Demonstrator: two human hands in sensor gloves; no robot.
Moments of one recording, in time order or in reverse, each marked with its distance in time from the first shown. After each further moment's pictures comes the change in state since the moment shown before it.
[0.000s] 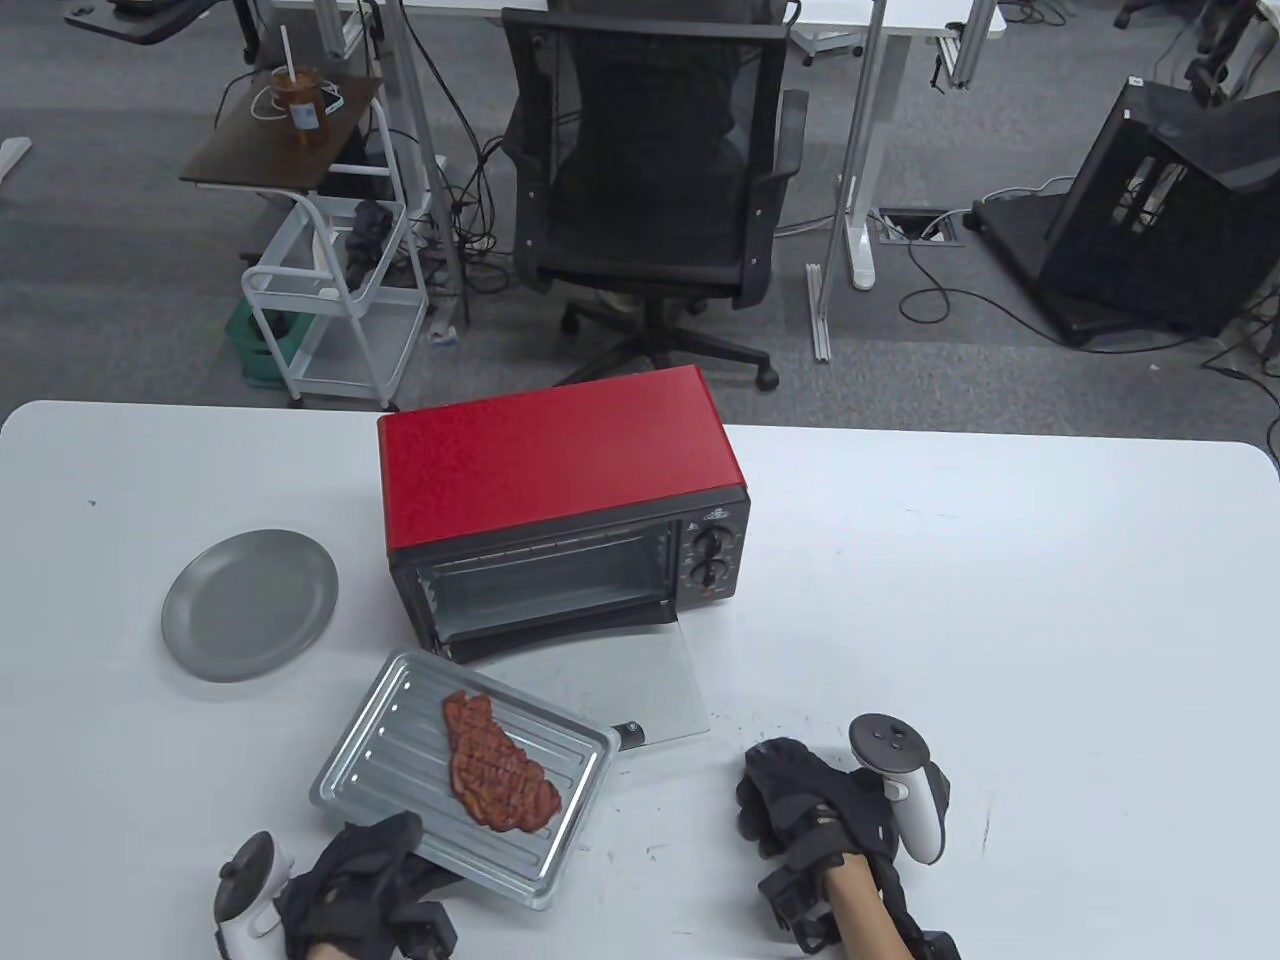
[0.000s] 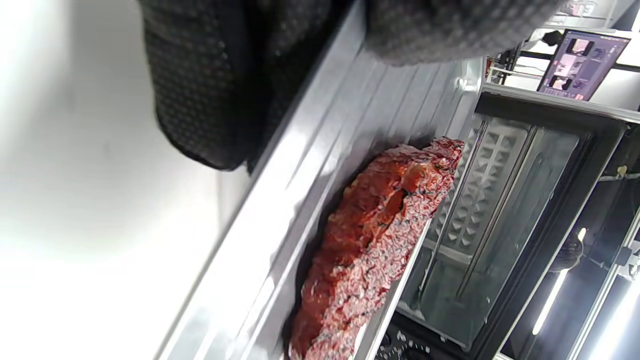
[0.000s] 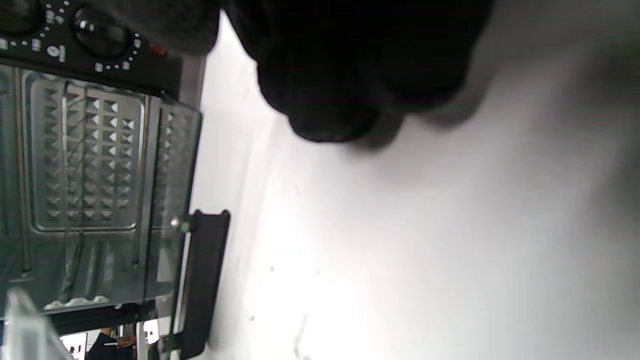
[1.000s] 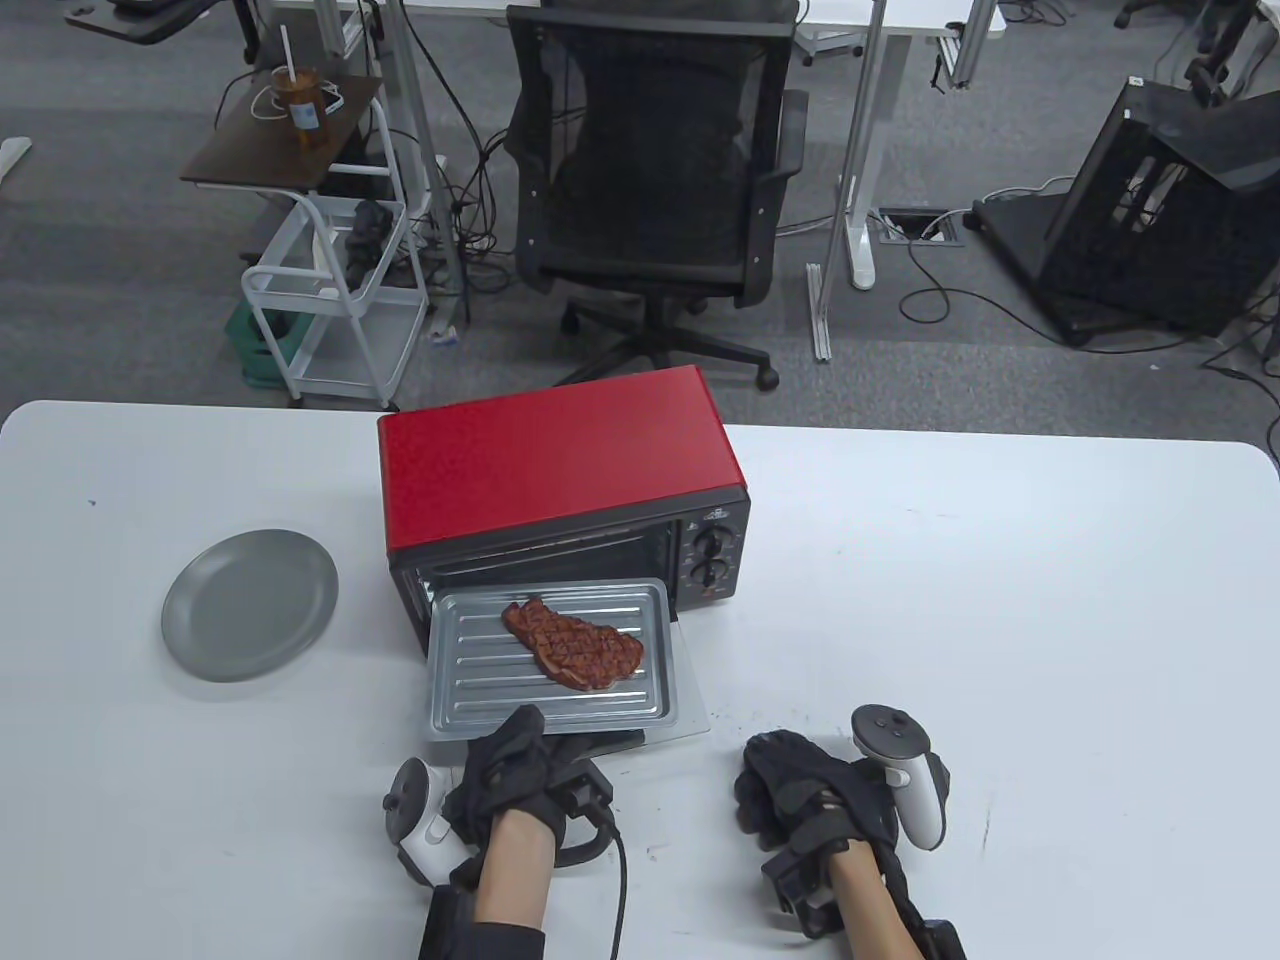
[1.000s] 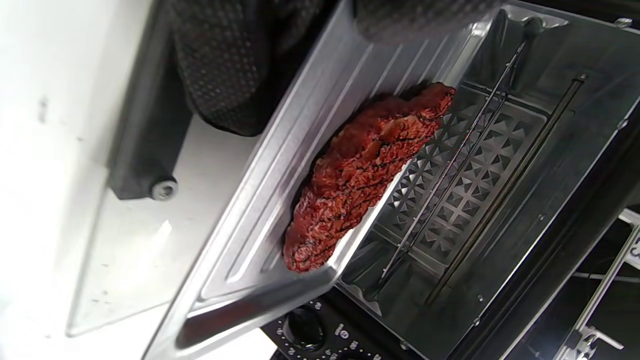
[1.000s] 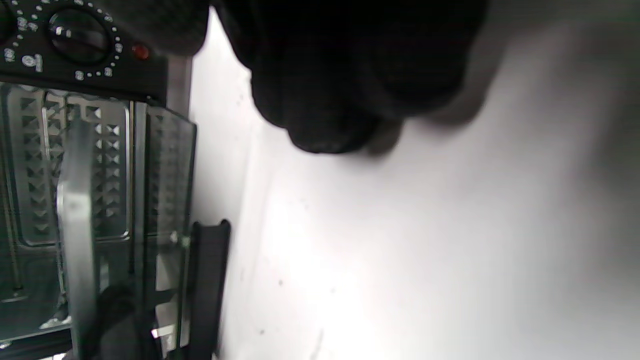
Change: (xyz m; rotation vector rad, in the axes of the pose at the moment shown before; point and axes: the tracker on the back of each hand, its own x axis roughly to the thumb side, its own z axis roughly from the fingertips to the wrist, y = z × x) left_hand 0.000 -0.110 -0.060 0.132 -0.038 0.280; right_hand 0.001 -0.005 -0.010 0.030 0.048 -0.038
